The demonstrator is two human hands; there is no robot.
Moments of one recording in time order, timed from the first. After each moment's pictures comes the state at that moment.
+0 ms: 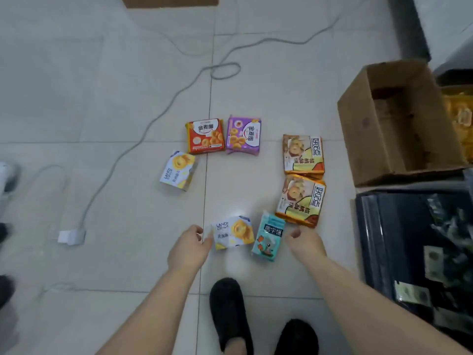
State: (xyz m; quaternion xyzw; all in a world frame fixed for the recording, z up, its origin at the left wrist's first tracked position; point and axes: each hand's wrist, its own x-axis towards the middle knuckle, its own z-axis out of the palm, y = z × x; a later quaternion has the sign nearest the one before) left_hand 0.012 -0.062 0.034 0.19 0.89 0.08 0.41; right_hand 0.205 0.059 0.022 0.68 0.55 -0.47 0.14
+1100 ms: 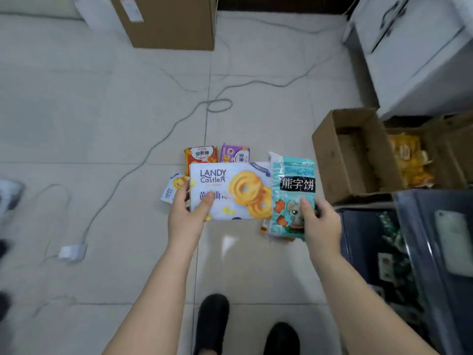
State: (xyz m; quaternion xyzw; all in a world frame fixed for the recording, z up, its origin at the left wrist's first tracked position) left_hand 0.002 -0.023 0.200 0.14 0.76 0.52 0.36; right_hand 0.195 0.071 0.193 0.66 0.53 -0.45 -0.28
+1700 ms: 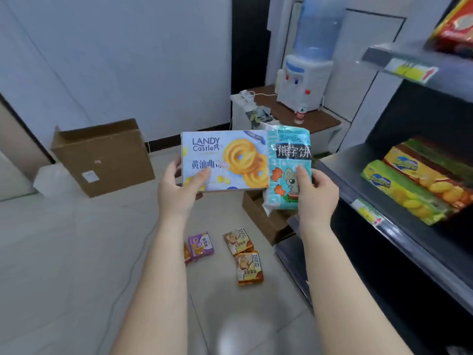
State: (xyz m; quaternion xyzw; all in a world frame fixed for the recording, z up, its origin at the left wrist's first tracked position) left_hand -0.004 -0.066 0.654 0.40 0.57 0.60 0.39; right_hand 0.207 -0.060 0.645 0.63 0.40 -0.26 -0.61
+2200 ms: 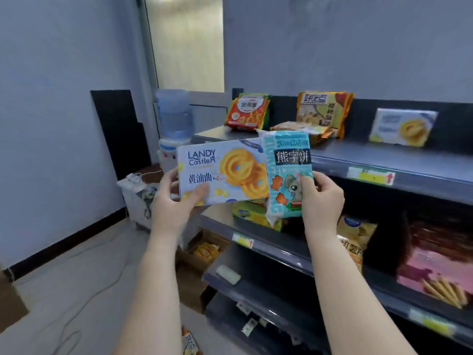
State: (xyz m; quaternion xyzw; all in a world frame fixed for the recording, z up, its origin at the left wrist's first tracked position) left_hand 0.196 -0.133 0.787 0.60 0.31 0.55 0.50; right_hand 0.393 -0.238 0.791 0.62 0.30 0.00 -0.72
